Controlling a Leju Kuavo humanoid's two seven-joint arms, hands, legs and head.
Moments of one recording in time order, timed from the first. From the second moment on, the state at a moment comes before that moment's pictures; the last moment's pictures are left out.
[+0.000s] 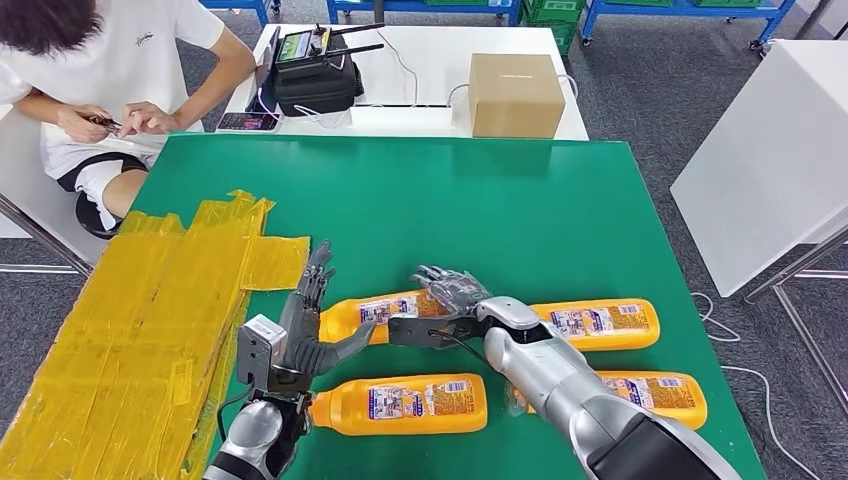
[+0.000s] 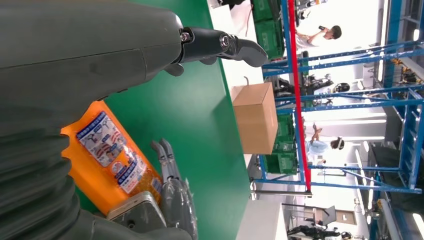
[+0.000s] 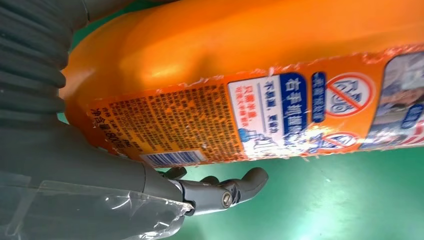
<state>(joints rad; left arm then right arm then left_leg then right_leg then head) -0.11 -0.19 -0.34 -1.30 -0.06 0.08 -0.49 -0.69 0.11 0.76 -0.51 0.74 0.12 -0.06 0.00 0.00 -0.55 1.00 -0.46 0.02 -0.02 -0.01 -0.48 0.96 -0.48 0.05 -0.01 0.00</state>
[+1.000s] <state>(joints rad) -0.10 -0.19 -0.35 -1.31 -0.05 0.08 -0.50 -0.59 0.14 0.66 -0.55 0.71 -0.25 -0.17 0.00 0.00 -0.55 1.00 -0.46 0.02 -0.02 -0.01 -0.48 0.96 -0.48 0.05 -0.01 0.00</state>
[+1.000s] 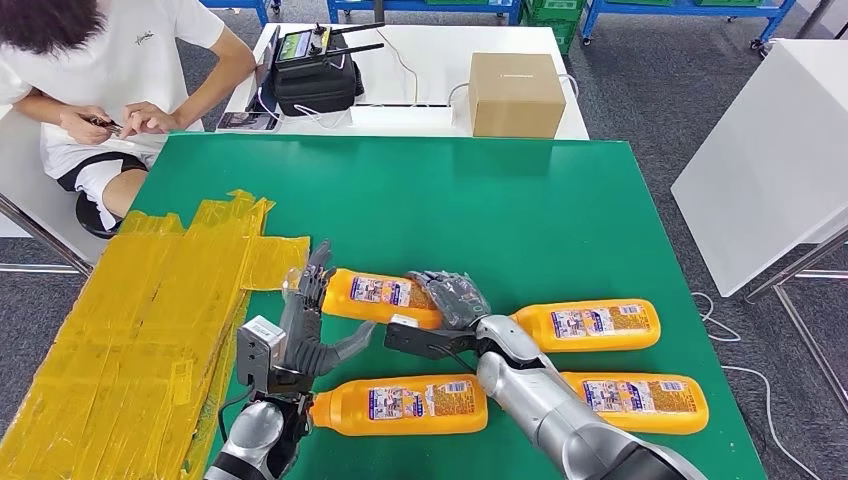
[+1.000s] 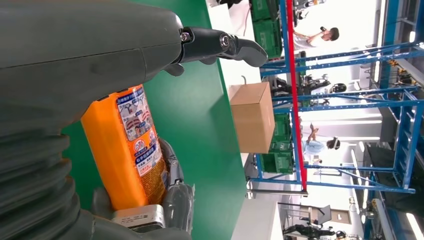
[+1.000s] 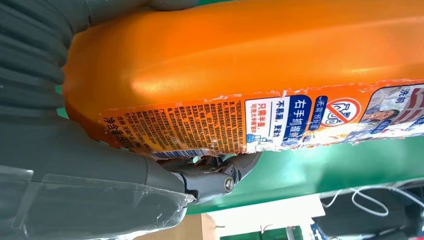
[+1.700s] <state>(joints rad) -0.07 -0.19 -0.35 -1.38 -0.01 0.06 -0.57 -0.52 0.16 0.44 -0.67 0.55 -0.33 -0.18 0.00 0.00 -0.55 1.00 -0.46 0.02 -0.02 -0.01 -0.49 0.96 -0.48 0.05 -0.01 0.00</state>
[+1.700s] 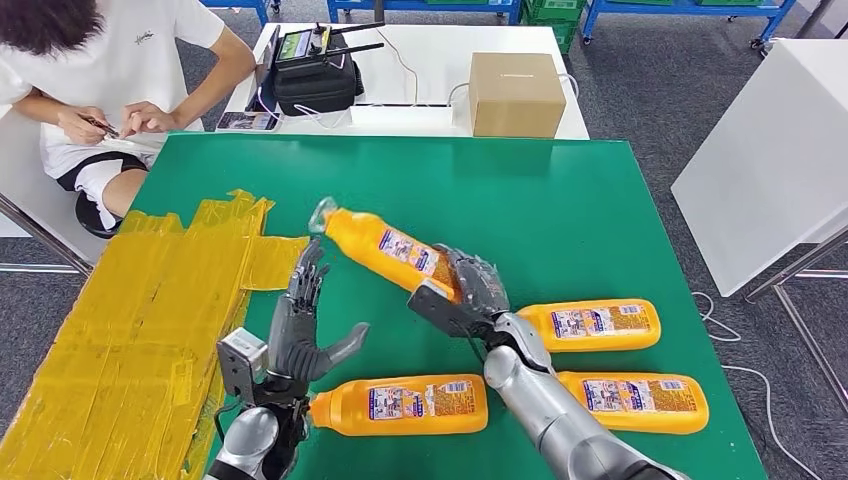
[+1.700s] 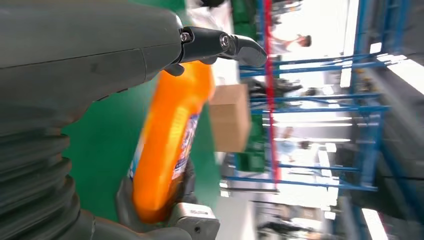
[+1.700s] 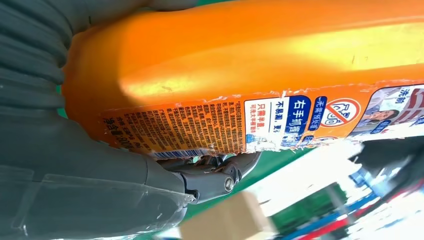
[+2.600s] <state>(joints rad) -0.09 -0.19 -0.34 -1.42 0.15 -0.02 -0.43 -0.42 0.20 0.26 -0.83 0.35 -0.28 -0.27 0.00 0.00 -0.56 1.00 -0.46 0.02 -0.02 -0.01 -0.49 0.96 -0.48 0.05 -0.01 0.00</state>
